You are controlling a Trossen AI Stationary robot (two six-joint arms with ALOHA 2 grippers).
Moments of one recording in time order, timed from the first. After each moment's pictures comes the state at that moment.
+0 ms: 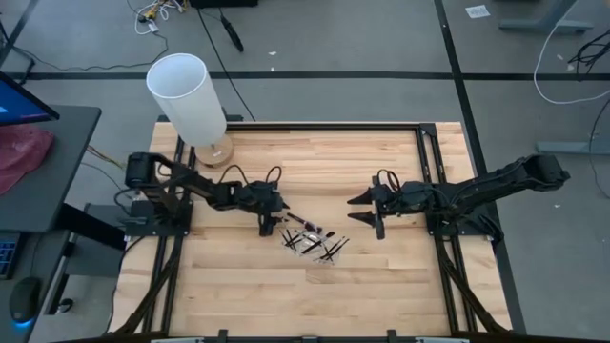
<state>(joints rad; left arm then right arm) 0.08 1.72 0.51 0.56 0.09 0.12 0.13 0.99 0.32 0.43 0.11 0.23</state>
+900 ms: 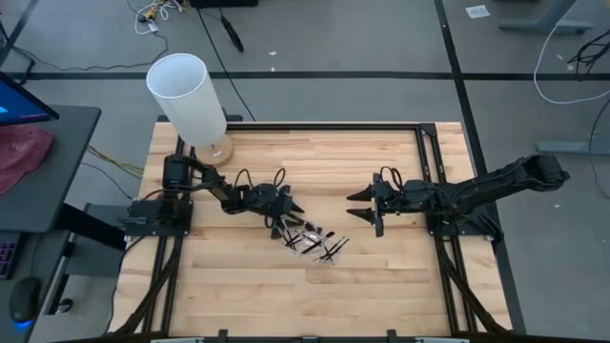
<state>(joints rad) 0.09 2.02 0.57 0.98 0.21 0.09 0.12 0.99 0.32 0.49 0.14 0.23</state>
